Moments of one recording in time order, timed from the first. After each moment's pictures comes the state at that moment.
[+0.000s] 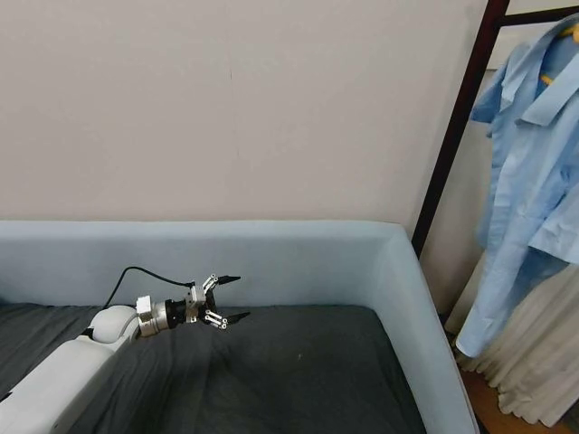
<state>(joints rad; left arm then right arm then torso) 0.59 -0.81 0.00 -1.20 -0.63 -0.47 0.99 -1.39 -0.32 1.19 1.69 1.76 -0.33 0.43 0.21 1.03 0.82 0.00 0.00</state>
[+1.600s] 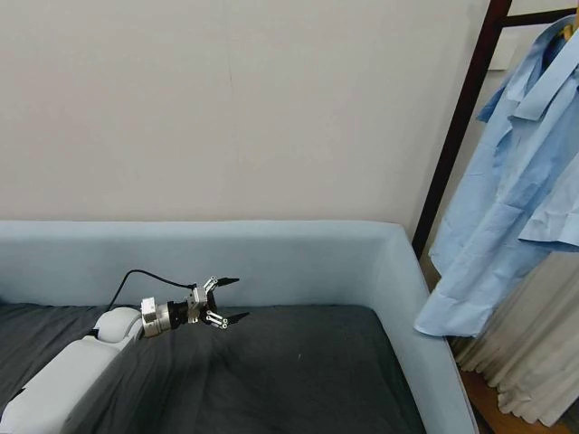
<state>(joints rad) 0.57 -0.84 0.01 -1.13 -0.60 -0.50 1.00 -1.58 -0.41 1.36 1.57 1.83 -0.45 0.58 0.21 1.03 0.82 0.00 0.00</state>
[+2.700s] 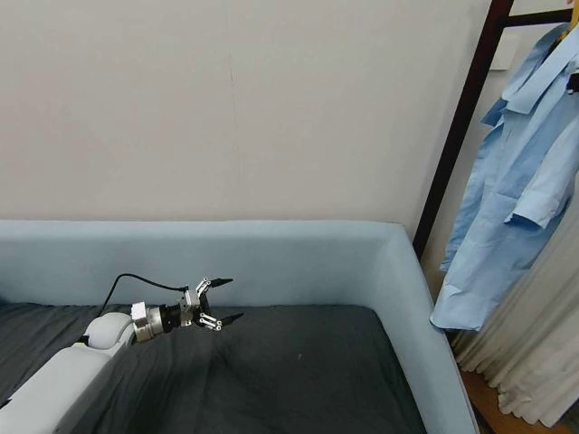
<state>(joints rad) 0.61 -0.84 -0.03 -1.14 -0.61 -0.51 0.99 -1.80 -0.53 1.55 1.34 1.91 -0.45 0.63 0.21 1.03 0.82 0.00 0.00</state>
